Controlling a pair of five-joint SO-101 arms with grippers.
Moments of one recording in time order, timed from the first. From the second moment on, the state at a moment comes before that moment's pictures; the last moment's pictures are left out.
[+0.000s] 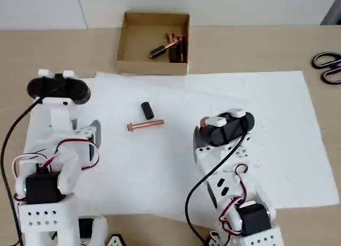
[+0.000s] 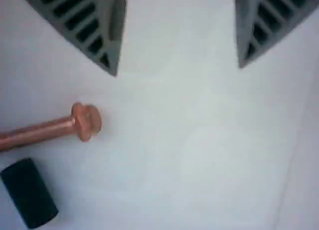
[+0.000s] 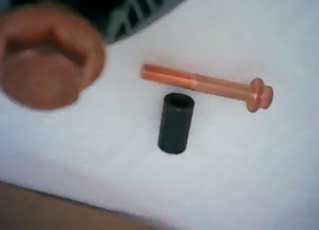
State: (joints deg) left arm -8.1 -59.7 41.9 76.4 -0.7; right arm -20.0 -92.8 77.4 45.4 -2.5
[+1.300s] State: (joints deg) left arm -8.4 -59.7 48.2 77.6 -1.4; right arm -19.3 55.1 -48.0 26.3 -1.6
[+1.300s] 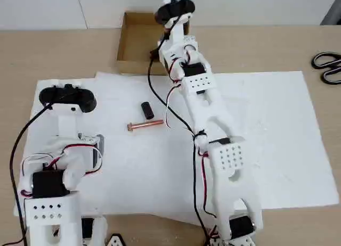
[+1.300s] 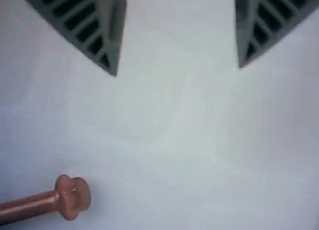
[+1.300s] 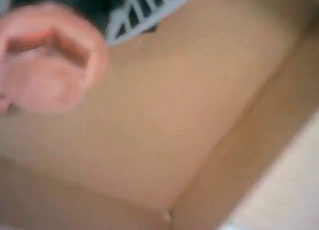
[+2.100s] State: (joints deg) left arm -8.4 -59.7 48.2 77.6 -1.4; right arm -19.3 68.9 -63.4 26.2 -1.6
